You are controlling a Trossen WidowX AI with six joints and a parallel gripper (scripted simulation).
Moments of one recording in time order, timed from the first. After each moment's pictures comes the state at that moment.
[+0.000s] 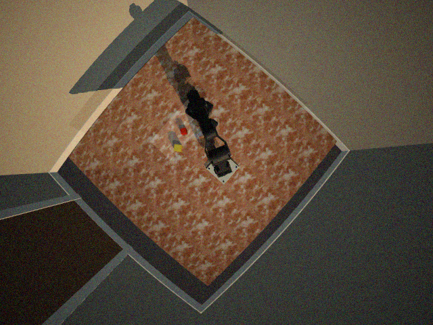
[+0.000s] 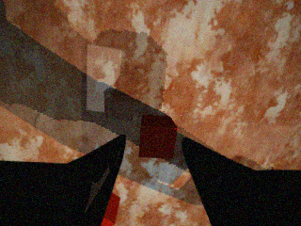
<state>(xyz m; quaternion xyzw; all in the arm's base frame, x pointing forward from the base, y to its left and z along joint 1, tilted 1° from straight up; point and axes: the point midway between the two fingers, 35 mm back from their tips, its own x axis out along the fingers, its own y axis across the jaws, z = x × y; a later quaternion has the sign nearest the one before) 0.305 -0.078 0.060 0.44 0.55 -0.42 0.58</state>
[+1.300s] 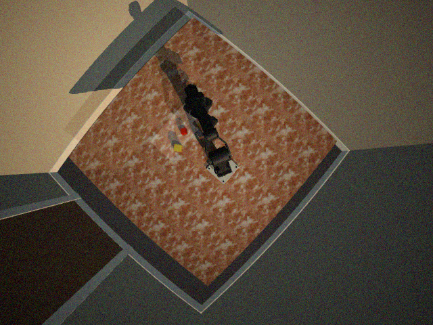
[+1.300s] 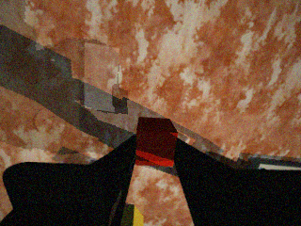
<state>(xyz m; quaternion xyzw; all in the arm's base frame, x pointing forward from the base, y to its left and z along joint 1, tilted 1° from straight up) 0.306 -0.079 0.103 0.43 0.56 -0.42 0.57</state>
